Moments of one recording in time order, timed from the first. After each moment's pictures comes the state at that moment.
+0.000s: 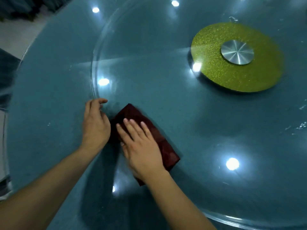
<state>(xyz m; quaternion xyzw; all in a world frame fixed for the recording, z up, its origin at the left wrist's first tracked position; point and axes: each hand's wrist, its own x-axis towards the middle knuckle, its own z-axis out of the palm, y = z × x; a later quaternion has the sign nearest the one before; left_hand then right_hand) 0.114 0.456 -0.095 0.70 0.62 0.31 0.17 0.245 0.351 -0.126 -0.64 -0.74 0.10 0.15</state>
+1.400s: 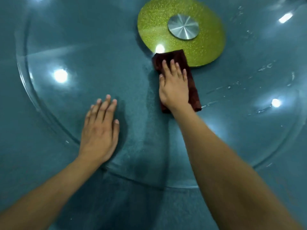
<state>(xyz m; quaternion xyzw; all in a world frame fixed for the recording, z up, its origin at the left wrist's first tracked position) 0.213 0.371 -0.111 0.87 0.45 0.13 0.13 0.486 0.387 -0.115 -0.86 -0.50 0.04 0.11</state>
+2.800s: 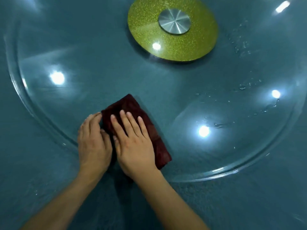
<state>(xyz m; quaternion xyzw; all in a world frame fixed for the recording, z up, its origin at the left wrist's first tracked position) 0.212 0.339 -0.119 0.79 0.52 0.25 0.20 0.318 0.269 -0.113 -0.77 -0.61 0.10 0.15</state>
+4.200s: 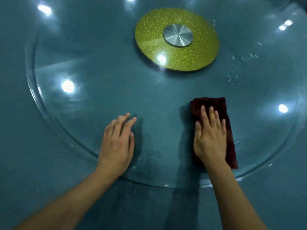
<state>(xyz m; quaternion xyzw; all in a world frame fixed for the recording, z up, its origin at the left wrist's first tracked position) 0.242 0.317 -0.115 0.88 0.41 0.18 0.15 0.498 0.195 -0.116 -0.91 -0.39 0.06 0.10</state>
